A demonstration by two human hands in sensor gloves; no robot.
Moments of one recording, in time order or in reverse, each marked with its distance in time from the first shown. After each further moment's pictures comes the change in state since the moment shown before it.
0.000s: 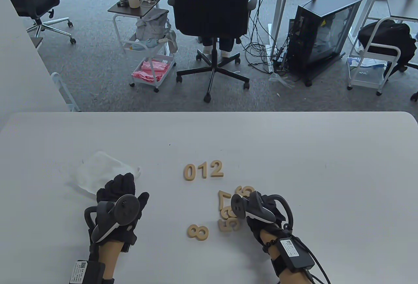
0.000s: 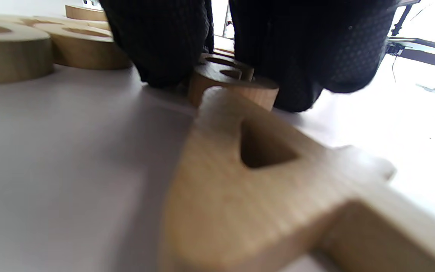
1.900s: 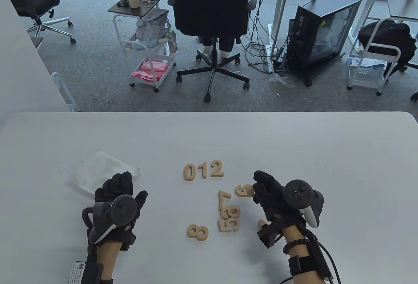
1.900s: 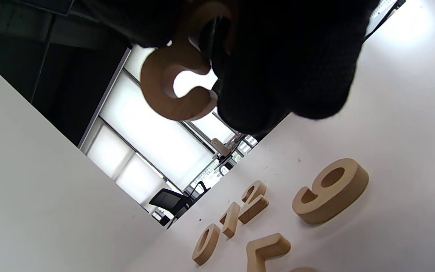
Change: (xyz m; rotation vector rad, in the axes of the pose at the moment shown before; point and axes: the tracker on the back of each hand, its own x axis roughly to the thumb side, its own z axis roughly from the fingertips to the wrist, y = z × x) left_hand -0.005 0.004 0.002 0.041 0.008 0.025; right_hand -0.086 -0.036 0.036 -0.322 0.031 -1.120
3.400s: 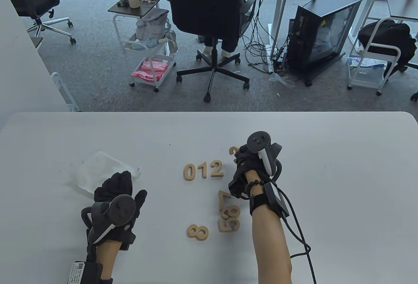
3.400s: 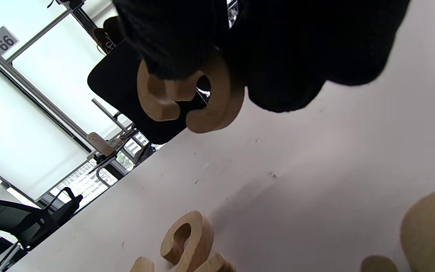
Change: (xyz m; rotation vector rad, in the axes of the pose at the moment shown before) left_hand -0.002 0.000 0.000 0.010 0.003 0.018; right_hand 0.018 0.056 -0.138 -0.051 0.479 0.317
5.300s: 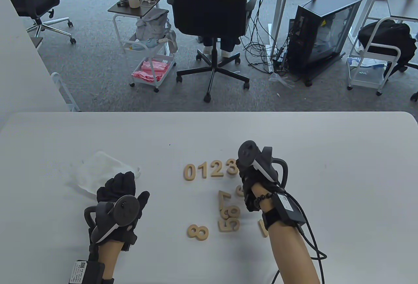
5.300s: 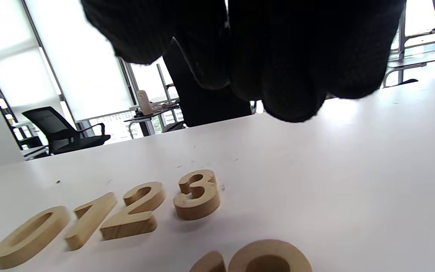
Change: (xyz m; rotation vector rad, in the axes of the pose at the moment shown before) left_hand 0.009 0.000 0.000 -0.019 -0.029 -0.034; right_hand -0.006 -0.025 0.052 -0.028 -0.326 0.368
